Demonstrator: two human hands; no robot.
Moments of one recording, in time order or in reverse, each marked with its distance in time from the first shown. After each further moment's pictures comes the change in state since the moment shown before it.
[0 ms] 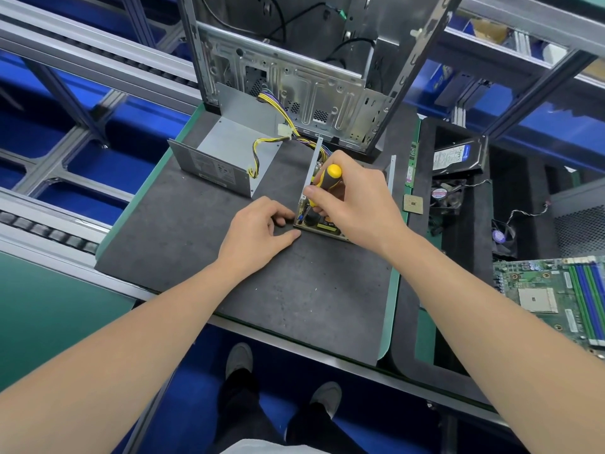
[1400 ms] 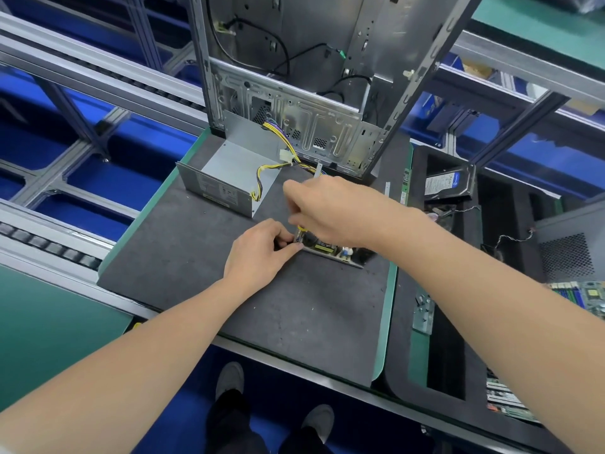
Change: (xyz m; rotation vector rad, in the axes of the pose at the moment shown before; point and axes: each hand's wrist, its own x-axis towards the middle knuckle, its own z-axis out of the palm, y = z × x) left_hand 0.005 0.002 0.011 -0.004 -0.021 -0.203; right_hand 0.033 -0.052 -0.019 -0.727 -0.493 -0.324
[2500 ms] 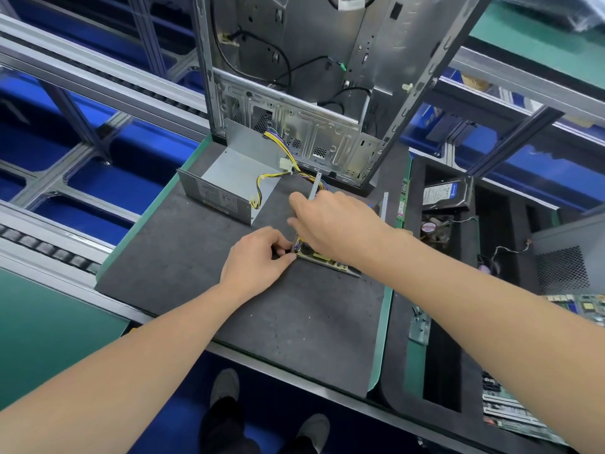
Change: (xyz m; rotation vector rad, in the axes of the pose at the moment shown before) left_hand 0.000 0.002 -0.004 0.002 -0.018 0.006; right_hand 0.001 -0.004 0.016 -0.219 0.116 0.128
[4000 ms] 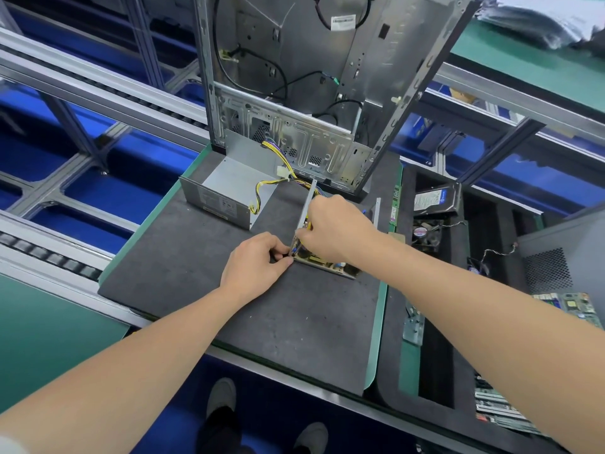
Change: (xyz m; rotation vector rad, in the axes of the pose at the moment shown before) left_hand -0.002 0.001 0.000 0.008 0.007 0.034; right_hand -0.002 -0.003 -0.011 0.440 -0.189 0.352
